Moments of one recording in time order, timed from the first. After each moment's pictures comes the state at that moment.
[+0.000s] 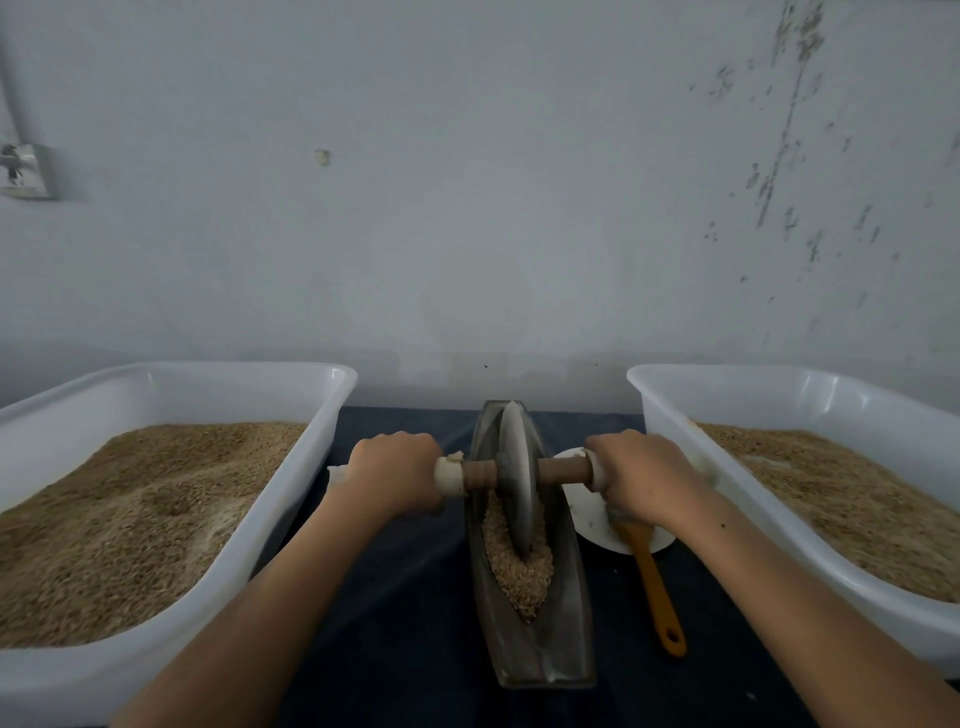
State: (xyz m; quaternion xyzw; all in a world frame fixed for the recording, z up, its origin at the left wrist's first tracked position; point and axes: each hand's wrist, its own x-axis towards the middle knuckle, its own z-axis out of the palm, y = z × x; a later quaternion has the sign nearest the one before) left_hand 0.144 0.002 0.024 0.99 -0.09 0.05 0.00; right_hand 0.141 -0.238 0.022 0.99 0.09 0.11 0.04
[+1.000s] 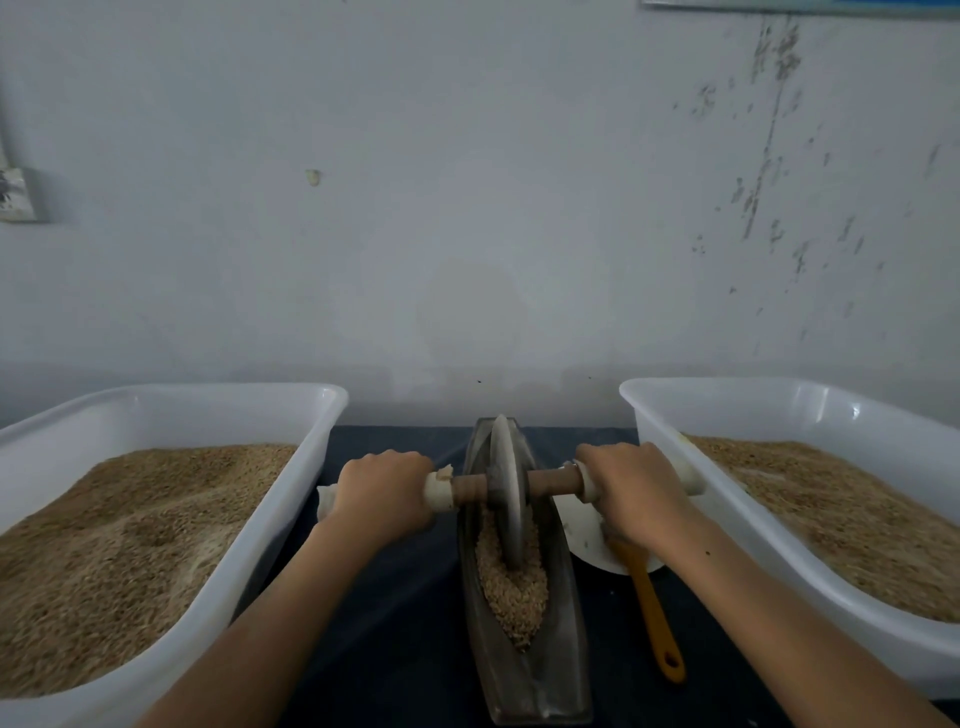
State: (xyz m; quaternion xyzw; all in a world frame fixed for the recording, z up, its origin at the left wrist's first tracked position) left_hand 0.146 0.004 0.020 0.99 -0.10 0.11 -0.01; right_hand 0.136 -0.234 0.020 0.98 0.09 0.18 0.03
